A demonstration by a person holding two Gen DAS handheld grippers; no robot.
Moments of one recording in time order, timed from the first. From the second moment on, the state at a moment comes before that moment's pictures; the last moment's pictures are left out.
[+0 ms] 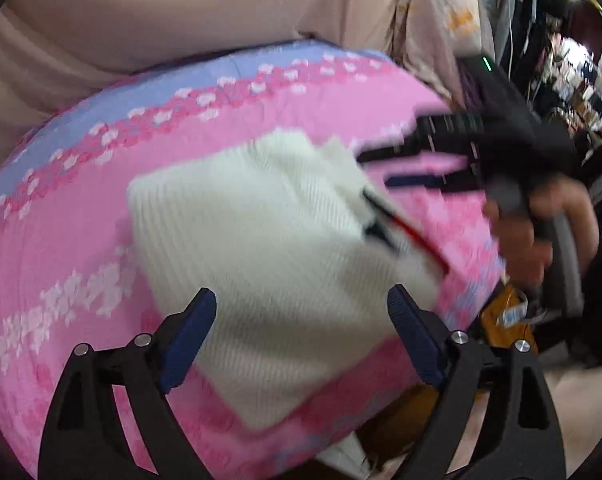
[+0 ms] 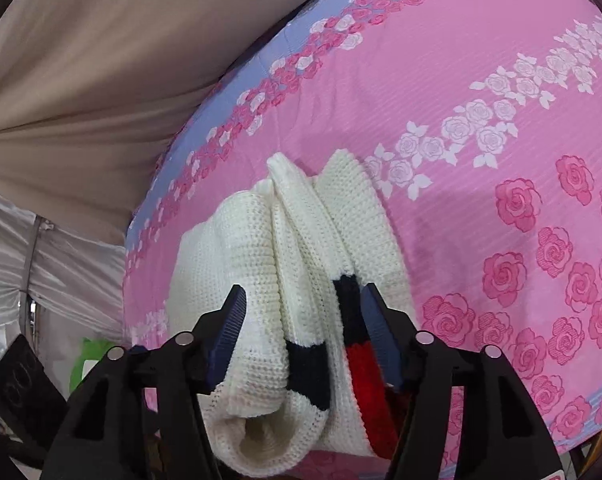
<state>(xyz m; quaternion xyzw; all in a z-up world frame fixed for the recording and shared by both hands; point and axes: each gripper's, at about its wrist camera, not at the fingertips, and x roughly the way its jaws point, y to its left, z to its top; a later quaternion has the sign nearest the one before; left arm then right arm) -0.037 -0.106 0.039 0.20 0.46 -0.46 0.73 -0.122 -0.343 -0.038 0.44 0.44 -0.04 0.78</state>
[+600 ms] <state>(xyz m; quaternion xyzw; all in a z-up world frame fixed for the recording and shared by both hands) -0.044 -0.108 -0.007 0.14 0.53 -0.52 0.66 -0.062 -0.309 0.009 0.28 0.46 -0.04 0.84</state>
